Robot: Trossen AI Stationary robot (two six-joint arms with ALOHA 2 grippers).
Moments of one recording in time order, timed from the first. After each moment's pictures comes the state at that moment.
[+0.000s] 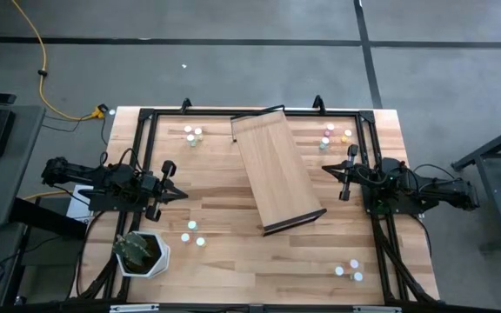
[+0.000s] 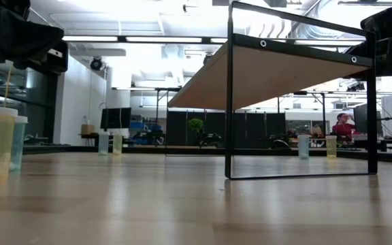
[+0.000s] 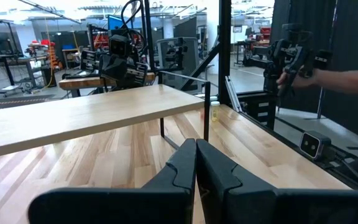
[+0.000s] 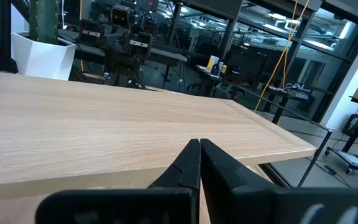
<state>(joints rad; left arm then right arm) -0.09 0.00 0.01 0.01 0.01 0.06 -0.12 0.01 0.01 0.02 0.08 -0.29</state>
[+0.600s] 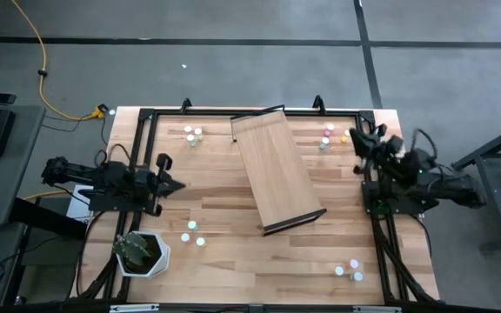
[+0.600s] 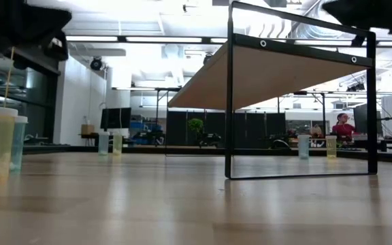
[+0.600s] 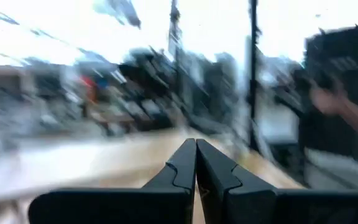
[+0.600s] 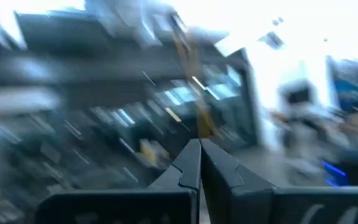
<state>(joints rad) -0.09 0.00 0.01 0.24 -0.15 0.07 -0.12 0.17 0.24 0.36 0.46 -0.04</state>
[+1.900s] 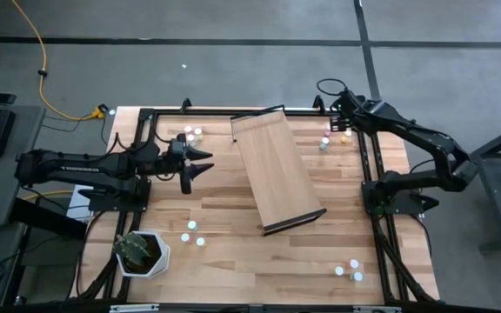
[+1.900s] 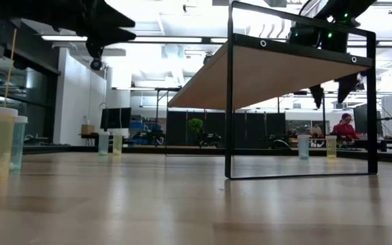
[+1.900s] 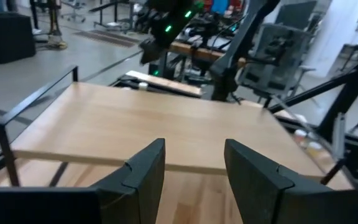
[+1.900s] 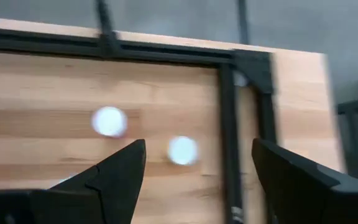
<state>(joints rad) 0.18 0.75 0.44 0.17 -0.12 -0.20 -0.83 1.23 0.94 -0.92 0.48 0.61</state>
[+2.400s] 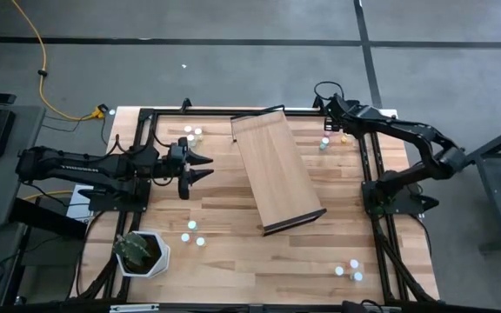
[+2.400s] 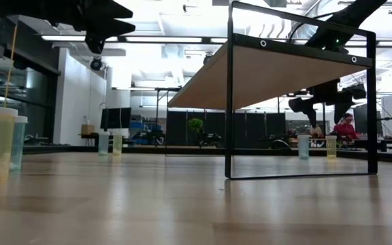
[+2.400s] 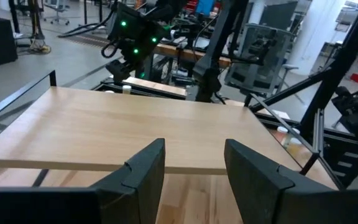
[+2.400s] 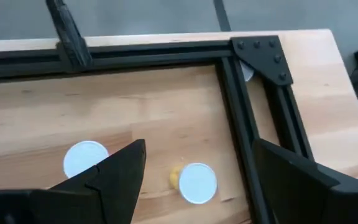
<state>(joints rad) 0.12 0.75 0.44 0.18 -0.14 -0.19 -0.85 1.38 0.83 -0.72 0.57 0.76</state>
